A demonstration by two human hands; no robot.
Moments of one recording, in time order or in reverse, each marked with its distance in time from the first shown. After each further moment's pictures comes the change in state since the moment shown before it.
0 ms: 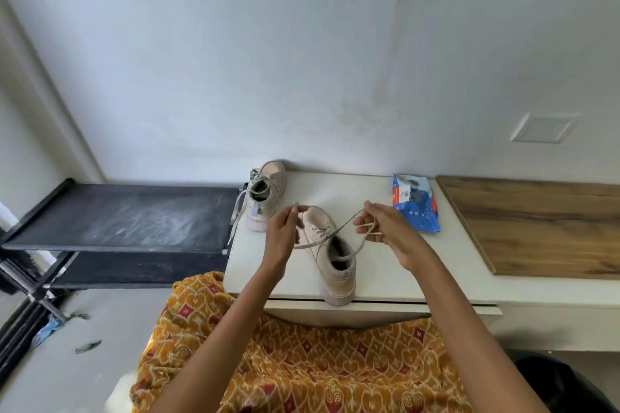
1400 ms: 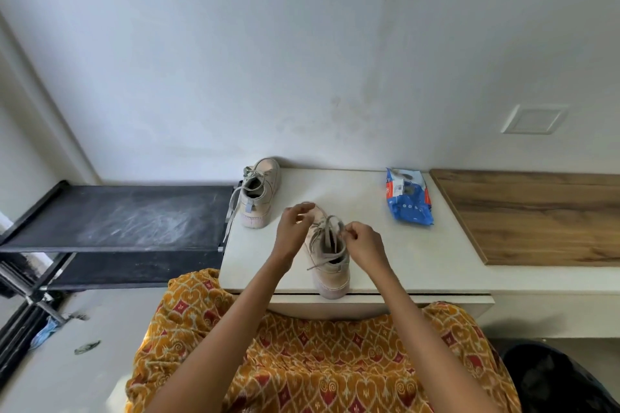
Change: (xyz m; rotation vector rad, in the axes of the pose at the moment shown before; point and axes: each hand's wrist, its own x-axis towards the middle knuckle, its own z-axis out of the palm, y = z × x) left_hand 0.009 -0.018 0.021 0.122 -0.138 -0.044; right_hand 0.025 0.068 0.027 -0.561 0.215 -0.121
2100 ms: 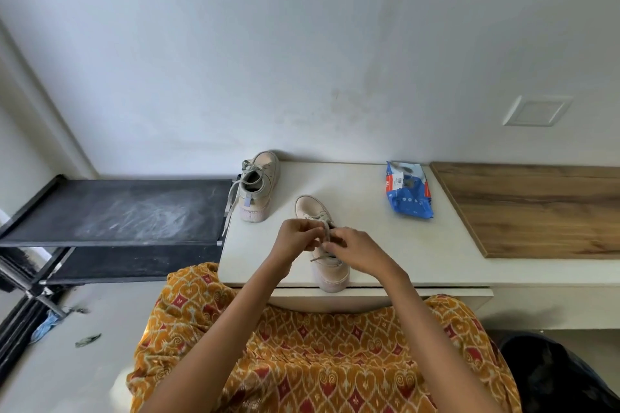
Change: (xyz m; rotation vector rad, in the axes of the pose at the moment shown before) left_hand -0.023 0.002 -0.003 0.006 -0.175 -0.133; right_hand -0.016 -0.006 -0.009 -0.121 -0.338 -0.213
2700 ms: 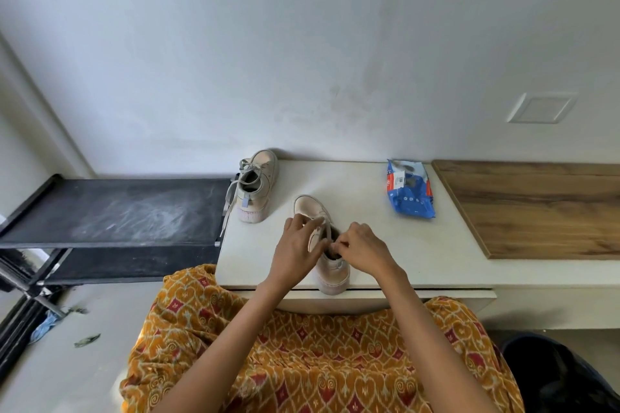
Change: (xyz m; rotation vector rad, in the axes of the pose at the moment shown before) left_hand 0.003 -0.033 0.006 0.746 0.192 0.553; right_hand 0.015 0.015 0.002 -0.316 0.102 0.077
